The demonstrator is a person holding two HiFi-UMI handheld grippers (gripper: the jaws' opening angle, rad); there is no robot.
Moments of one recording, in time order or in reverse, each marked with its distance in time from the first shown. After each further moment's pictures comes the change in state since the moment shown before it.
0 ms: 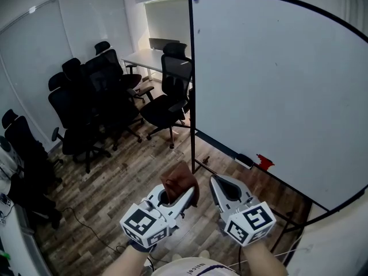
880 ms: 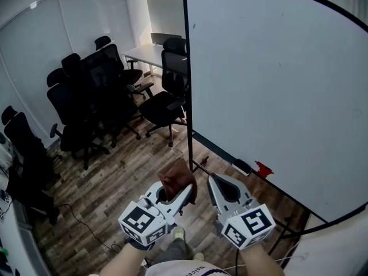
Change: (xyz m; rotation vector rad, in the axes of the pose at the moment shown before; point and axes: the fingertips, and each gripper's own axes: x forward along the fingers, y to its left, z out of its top) left arm 0.072 0.028 -0.015 0.003 0.026 0.045; right arm 0.021 -0.063 0.006 0.001 -0.024 0.028
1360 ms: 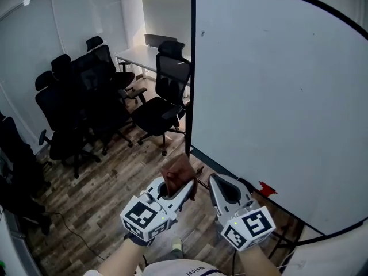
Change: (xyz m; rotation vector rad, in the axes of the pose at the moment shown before) left arm 0.068 0.119 0.012 0.026 -0.014 -0.043; right arm 0.111 -0.054 0.010 -0.025 -0.006 -0.055
